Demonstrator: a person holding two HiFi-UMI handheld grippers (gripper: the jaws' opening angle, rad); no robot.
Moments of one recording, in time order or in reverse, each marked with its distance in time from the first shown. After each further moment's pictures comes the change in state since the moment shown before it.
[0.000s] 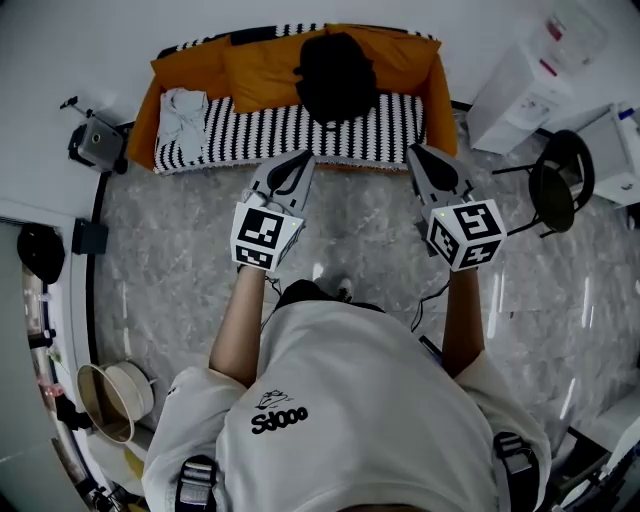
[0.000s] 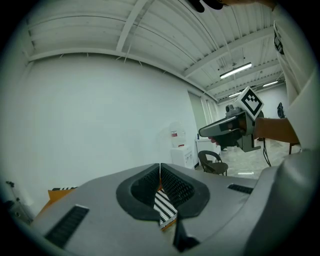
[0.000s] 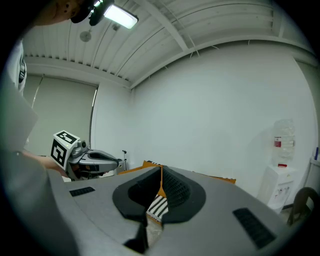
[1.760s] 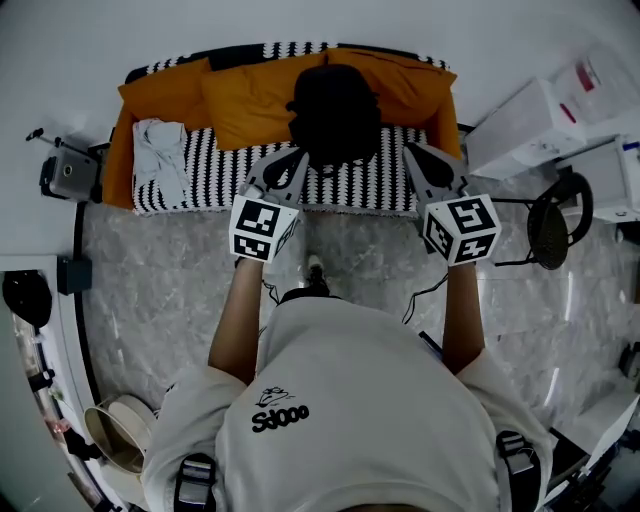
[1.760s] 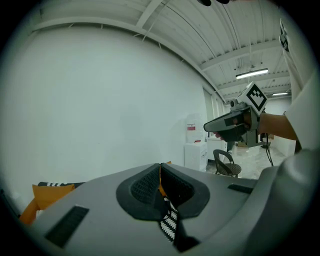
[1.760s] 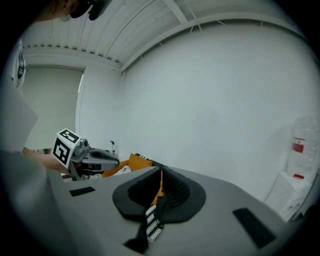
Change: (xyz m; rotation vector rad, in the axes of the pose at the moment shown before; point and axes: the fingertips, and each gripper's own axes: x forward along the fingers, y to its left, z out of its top) left arm 0.254 0.268 -0.051 -0.118 0.066 -0.030; right arm 0.330 -0.144 0.036 -0.028 0.134 -0.031
